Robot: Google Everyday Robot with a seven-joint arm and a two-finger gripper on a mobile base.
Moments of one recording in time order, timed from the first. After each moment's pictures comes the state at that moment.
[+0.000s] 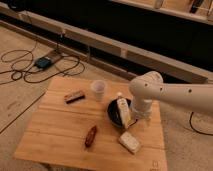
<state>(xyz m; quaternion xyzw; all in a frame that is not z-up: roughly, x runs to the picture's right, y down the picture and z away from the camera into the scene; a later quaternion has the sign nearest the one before) 0.158 0.185 0.705 -0.29 0.28 0.63 0.67</state>
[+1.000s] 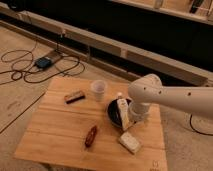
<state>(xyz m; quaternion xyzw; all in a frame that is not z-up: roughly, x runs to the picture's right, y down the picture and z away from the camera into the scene) 0.139 0.202 0.707 -0.31 0.24 0.59 0.71</state>
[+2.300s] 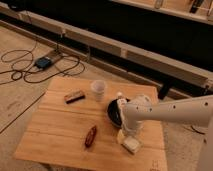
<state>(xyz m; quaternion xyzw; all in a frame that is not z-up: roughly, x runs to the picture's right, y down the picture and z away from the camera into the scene) 0.122 0.275 0.769 -0.33 0.21 0.53 0.75</state>
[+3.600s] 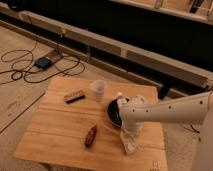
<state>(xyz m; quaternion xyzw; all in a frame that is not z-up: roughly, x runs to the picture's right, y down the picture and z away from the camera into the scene) 0.136 0.272 0.737 -0.32 0.25 0.52 0.75</state>
